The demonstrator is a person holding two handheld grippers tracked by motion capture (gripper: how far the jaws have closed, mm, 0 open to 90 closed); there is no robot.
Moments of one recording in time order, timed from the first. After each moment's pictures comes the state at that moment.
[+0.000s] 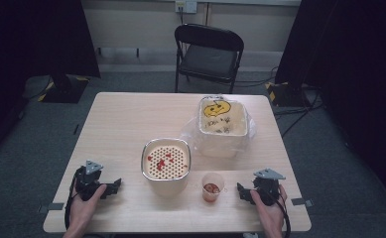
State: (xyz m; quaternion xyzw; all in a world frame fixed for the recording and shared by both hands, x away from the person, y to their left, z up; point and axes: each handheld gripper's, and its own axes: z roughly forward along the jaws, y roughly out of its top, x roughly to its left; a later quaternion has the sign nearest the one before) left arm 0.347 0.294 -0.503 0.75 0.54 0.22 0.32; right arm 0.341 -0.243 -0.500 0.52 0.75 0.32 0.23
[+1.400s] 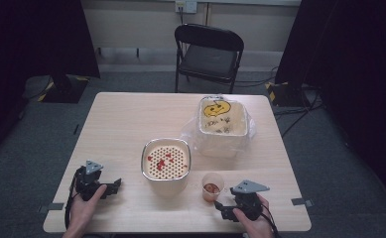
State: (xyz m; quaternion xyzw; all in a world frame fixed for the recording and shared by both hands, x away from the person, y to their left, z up) left arm 0.347 0.294 -0.503 0.75 0.54 0.22 0.32; right arm 0.293 -0.182 -0.473 0.42 0.81 0.39 0.13
